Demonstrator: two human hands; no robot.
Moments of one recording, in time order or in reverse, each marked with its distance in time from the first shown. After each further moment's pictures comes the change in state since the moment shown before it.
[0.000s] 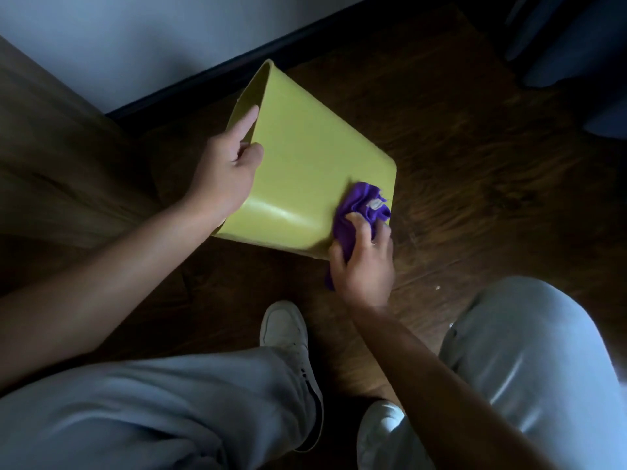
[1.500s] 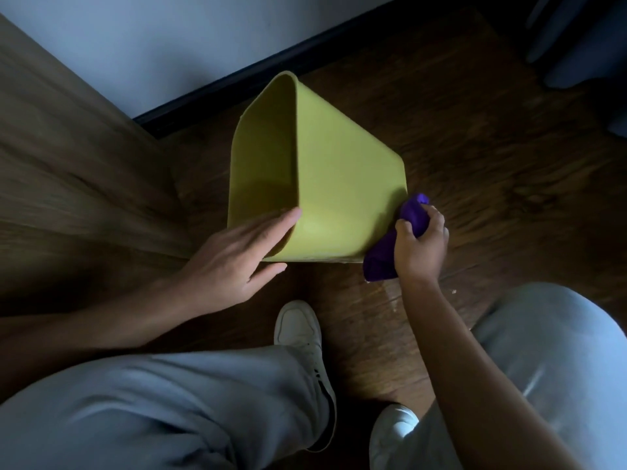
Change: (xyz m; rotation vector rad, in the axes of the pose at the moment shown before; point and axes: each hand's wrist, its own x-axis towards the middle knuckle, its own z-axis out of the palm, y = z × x) left_hand -0.098 -0.034 -0.024 0.640 -0.261 0.802; right_hand 0.047 0.026 -0.027 0.403 0.048 0.492
